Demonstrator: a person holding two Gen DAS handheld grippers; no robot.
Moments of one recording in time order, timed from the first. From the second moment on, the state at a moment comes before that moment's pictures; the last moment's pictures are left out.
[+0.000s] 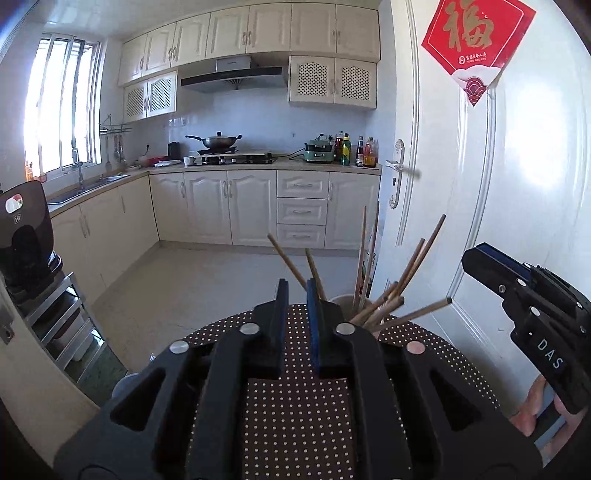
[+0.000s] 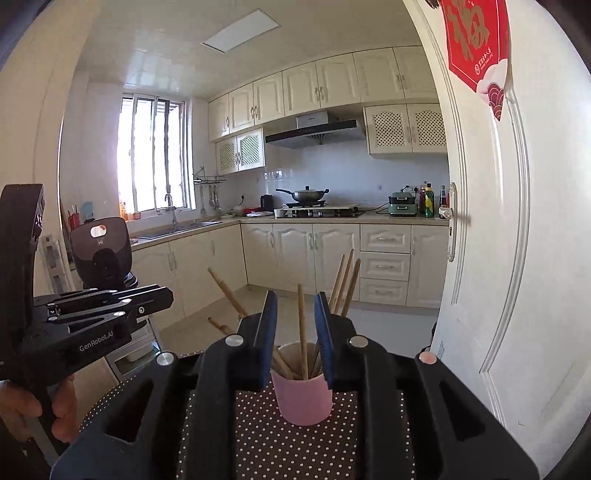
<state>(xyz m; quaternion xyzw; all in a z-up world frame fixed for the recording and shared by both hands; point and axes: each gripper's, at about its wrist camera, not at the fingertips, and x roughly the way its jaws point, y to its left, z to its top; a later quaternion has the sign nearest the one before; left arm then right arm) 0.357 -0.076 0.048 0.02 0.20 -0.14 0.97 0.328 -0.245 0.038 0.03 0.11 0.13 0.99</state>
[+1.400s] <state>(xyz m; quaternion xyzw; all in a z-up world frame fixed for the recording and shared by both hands) 0.065 -0.008 0.037 0.00 0.03 -0.03 1.00 0.091 -0.191 0.023 -0.02 0.02 0.11 0.99</state>
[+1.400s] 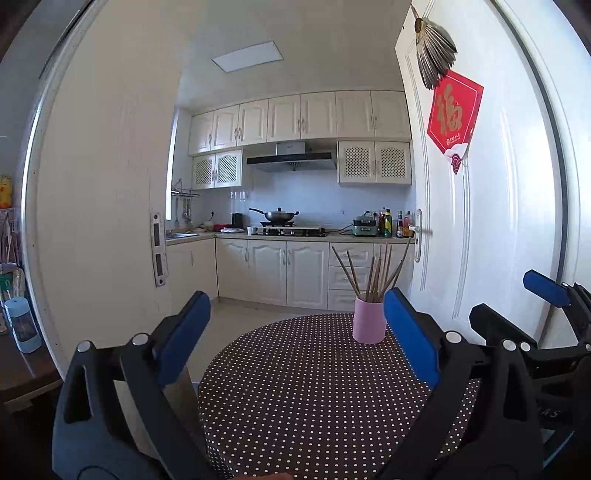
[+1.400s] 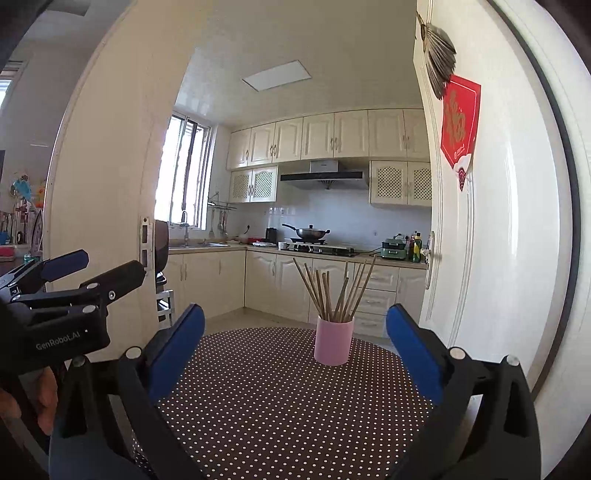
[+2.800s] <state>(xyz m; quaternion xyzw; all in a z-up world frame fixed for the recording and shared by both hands) 0.042 -0.019 0.025 0.03 0.02 0.01 1.00 0.056 -0.184 0.004 -0.02 0.02 0.08 1.00</state>
